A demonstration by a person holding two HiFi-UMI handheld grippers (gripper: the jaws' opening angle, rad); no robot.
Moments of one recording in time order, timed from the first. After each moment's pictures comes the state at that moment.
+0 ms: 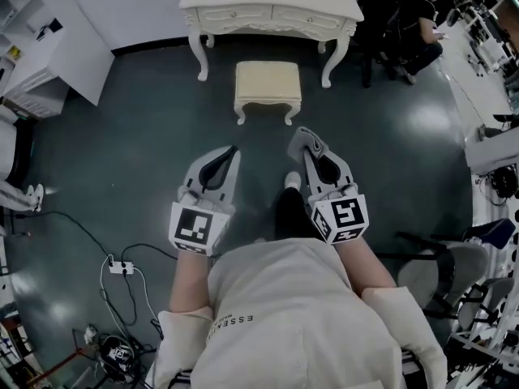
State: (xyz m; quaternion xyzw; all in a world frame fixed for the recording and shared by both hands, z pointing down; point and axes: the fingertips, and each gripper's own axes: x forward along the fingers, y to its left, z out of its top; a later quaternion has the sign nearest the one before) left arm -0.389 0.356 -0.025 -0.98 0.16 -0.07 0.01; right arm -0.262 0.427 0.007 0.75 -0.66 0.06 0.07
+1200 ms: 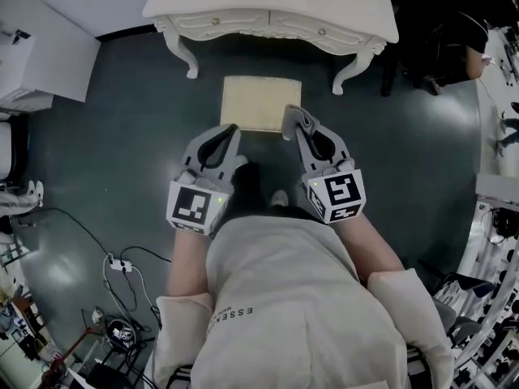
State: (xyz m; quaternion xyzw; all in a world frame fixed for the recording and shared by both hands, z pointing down) left arm -0.074 0.068 0.039 -0.98 0.18 -0.12 0.00; right arm 0.035 0.119 0.074 0.68 -0.71 0.13 0.11
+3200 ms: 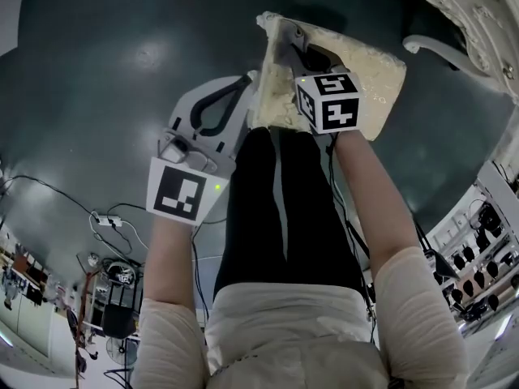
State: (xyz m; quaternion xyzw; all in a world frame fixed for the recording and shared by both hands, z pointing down) left arm -0.078 -0.210 0.443 -0.96 0.13 -0.20 -0.14; right arm 0.019 -0.204 0.597 0.59 -0.65 0.40 0.27
